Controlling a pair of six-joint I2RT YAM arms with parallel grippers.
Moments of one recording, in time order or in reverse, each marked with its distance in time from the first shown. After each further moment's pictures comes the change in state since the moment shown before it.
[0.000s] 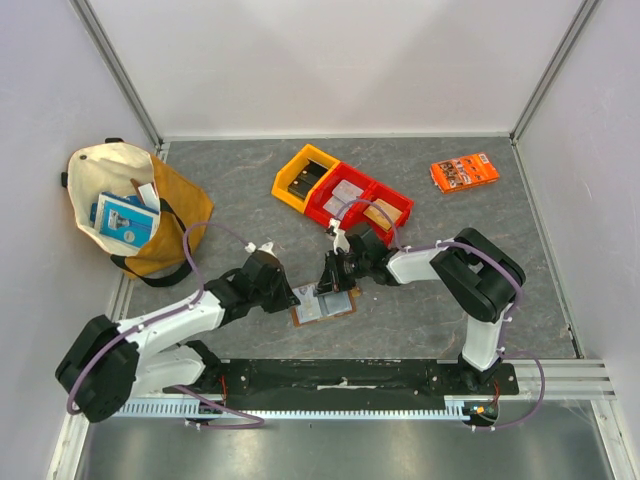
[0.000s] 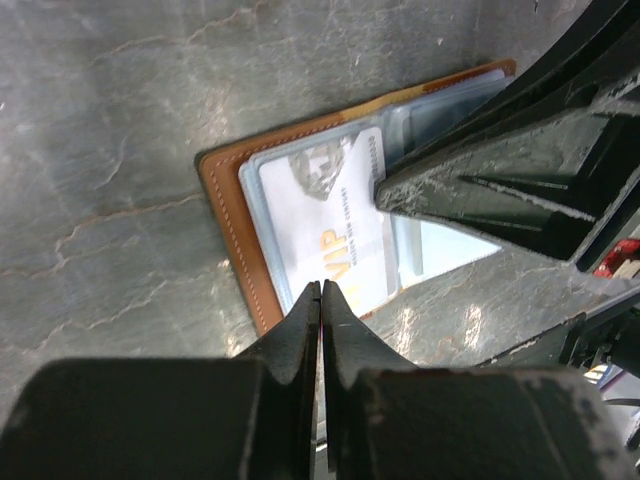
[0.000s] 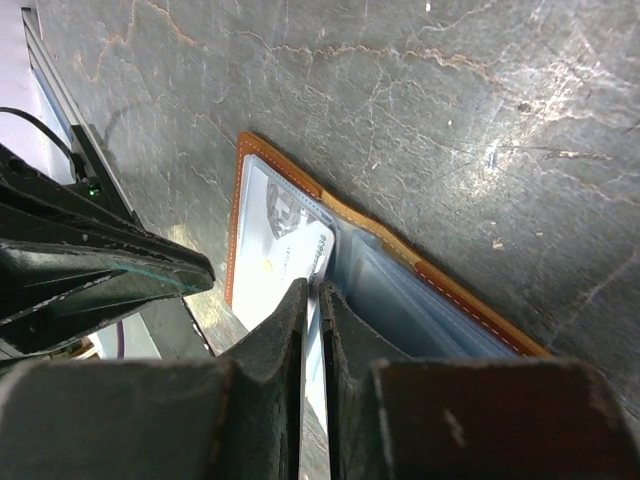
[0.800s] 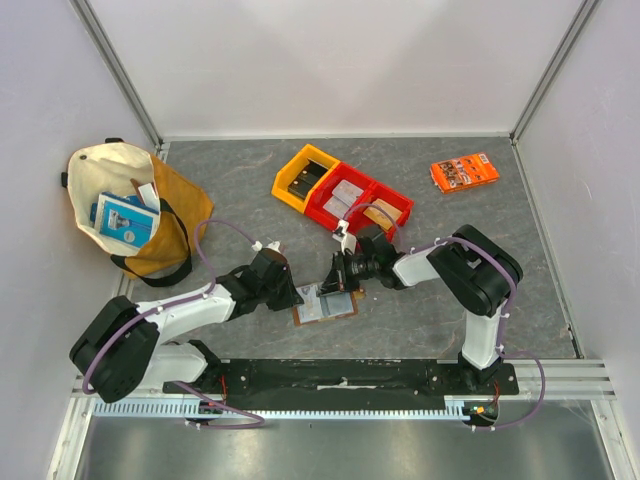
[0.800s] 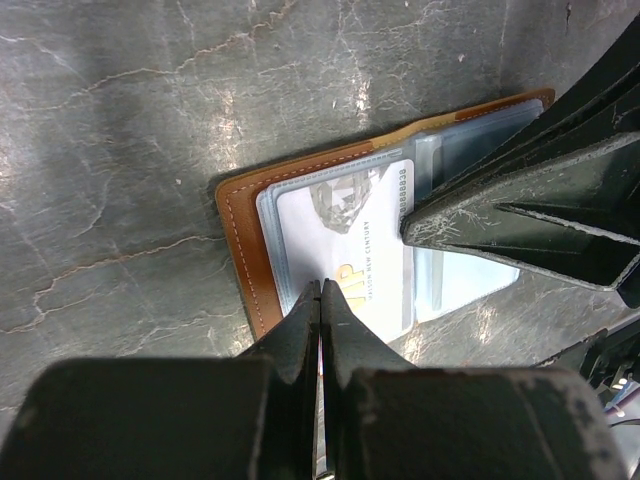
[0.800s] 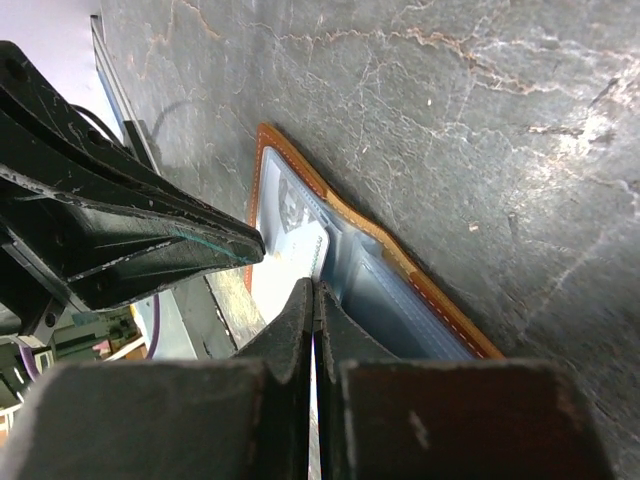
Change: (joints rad) left arm 0.000 0.158 0.031 0.087 0.003 0.021; right arm -0.053 0.036 -0.078 0.185 -0.122 0.075
